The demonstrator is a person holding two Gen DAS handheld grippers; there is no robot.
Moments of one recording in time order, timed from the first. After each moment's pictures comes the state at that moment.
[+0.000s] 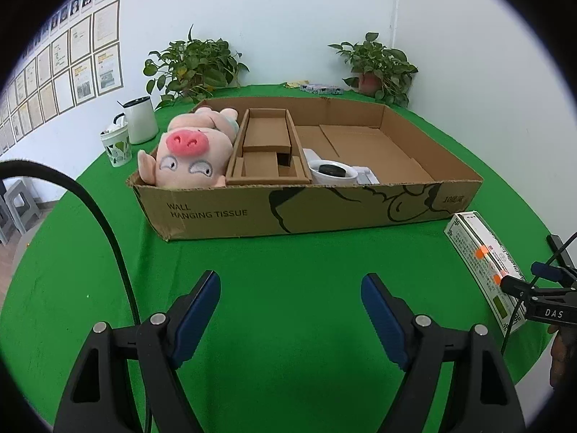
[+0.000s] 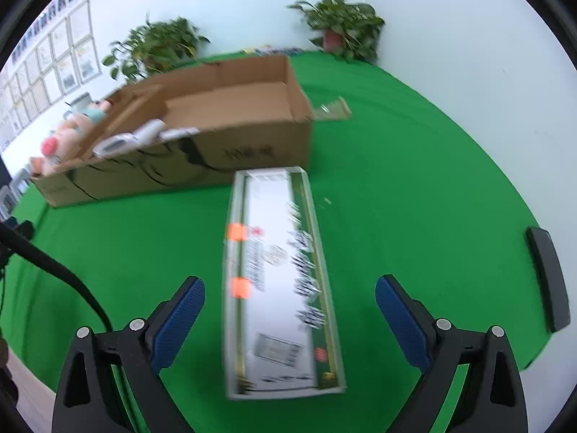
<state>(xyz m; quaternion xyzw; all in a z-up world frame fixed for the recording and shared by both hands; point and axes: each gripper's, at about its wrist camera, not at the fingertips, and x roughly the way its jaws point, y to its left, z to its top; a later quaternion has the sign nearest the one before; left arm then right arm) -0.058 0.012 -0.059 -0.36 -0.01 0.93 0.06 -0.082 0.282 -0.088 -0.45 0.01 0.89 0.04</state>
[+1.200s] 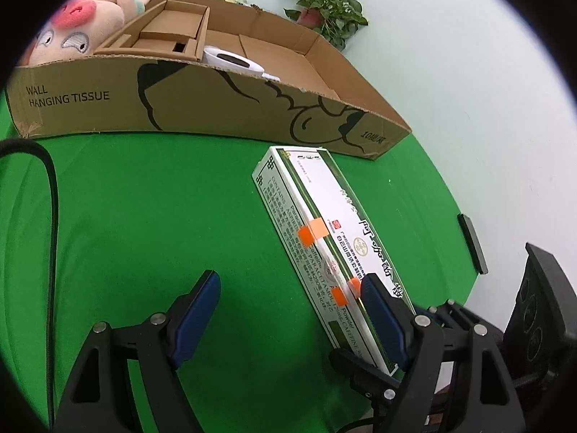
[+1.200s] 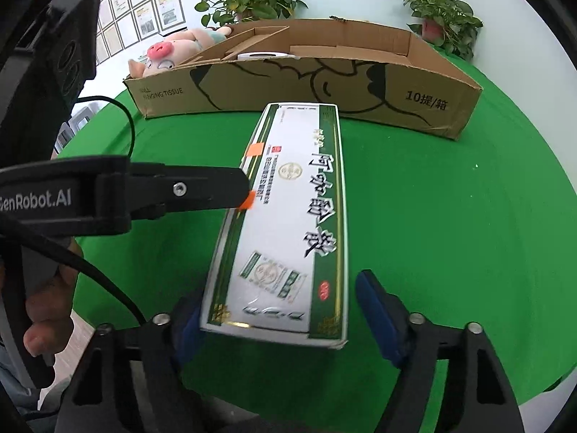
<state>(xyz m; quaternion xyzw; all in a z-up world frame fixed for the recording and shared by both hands) -0.078 0.038 -0.102 -0.48 -0.16 0.83 0.25 -0.033 0.162 -0.118 -0.47 -0.04 0.87 -0.12</state>
